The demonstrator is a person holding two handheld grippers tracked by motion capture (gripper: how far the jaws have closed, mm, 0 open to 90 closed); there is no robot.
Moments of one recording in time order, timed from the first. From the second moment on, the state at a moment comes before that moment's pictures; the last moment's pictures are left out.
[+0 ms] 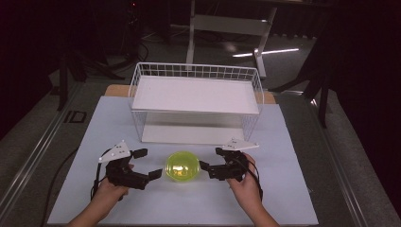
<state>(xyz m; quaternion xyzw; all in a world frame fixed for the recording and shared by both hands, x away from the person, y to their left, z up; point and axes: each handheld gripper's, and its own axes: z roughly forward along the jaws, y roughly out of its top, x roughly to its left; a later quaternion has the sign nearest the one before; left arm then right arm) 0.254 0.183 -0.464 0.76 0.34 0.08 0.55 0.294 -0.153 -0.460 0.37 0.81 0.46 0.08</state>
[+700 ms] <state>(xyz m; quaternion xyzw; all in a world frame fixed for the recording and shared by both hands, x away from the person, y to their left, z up) 0.287 0.162 -0.499 0.75 0.46 0.00 0.47 0.316 -0.134 -0.489 0.49 0.77 0.41 -0.05</state>
